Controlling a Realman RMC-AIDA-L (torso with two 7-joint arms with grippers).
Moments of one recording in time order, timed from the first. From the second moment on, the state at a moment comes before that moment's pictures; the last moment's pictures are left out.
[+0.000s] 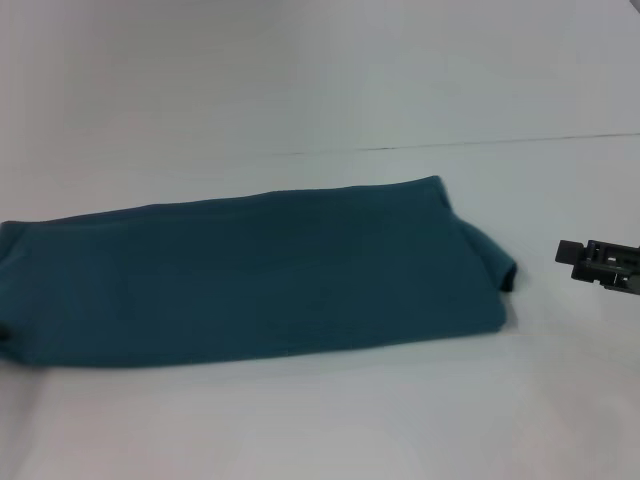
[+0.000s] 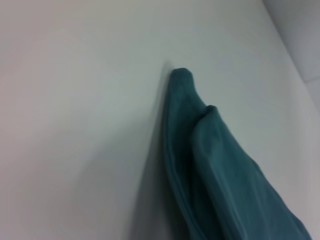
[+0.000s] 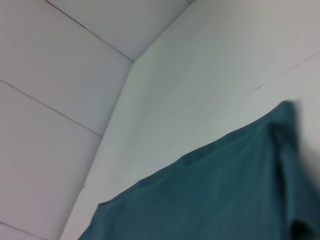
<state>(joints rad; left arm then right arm) -0.42 -2.03 0.32 0.70 2.26 1.26 -2.48 0.42 1.90 -0.56 -0.58 -1.95 -1.50 2.14</state>
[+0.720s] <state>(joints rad) -0.45 -2.02 0.26 0.77 2.18 1.44 -2.45 0.42 1.90 -0.56 -0.58 -1.95 -1.49 2.13</state>
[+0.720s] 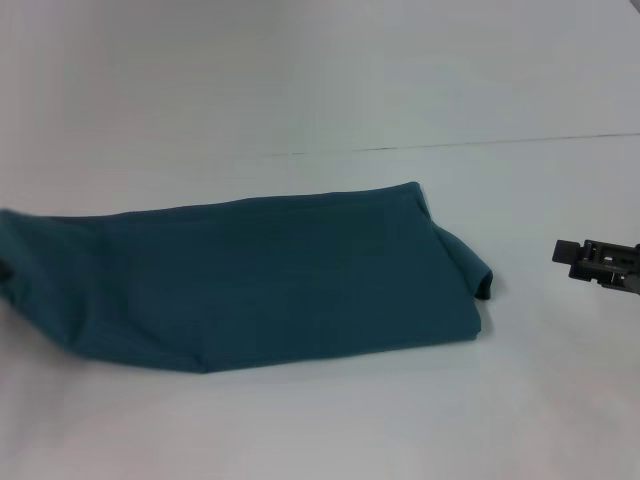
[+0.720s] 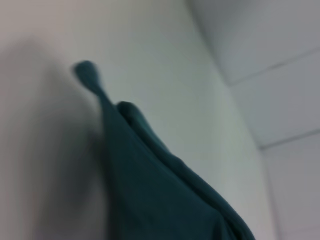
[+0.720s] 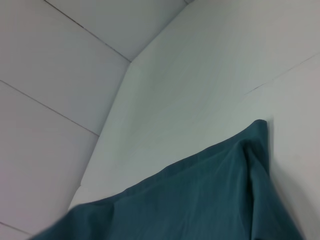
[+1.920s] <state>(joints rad) -0.87 -2.15 0.67 0.73 1.99 1.42 -2.46 0.44 1.91 -0.57 -0.57 -1.95 -1.48 2.11</state>
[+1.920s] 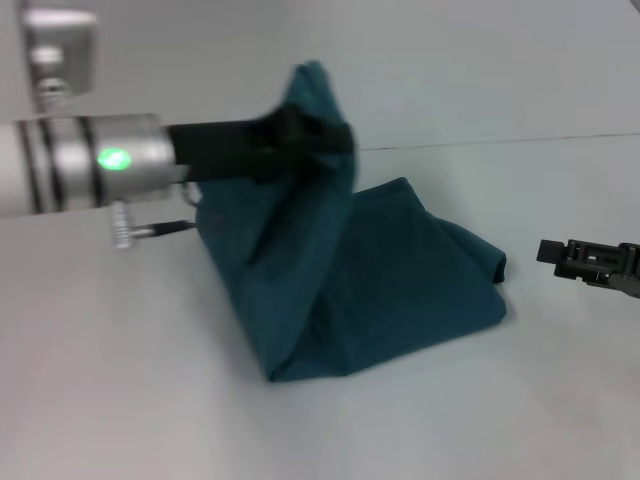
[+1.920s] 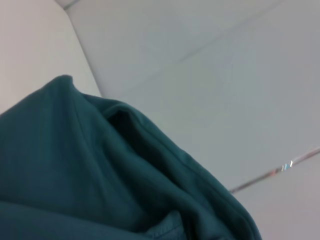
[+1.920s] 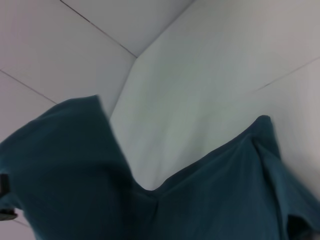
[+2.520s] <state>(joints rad) -1.04 -2.17 0.93 0.49 1.92 1.11 -2.37 0.47 1.92 -0.57 -0.56 -2.01 -1.45 2.12</state>
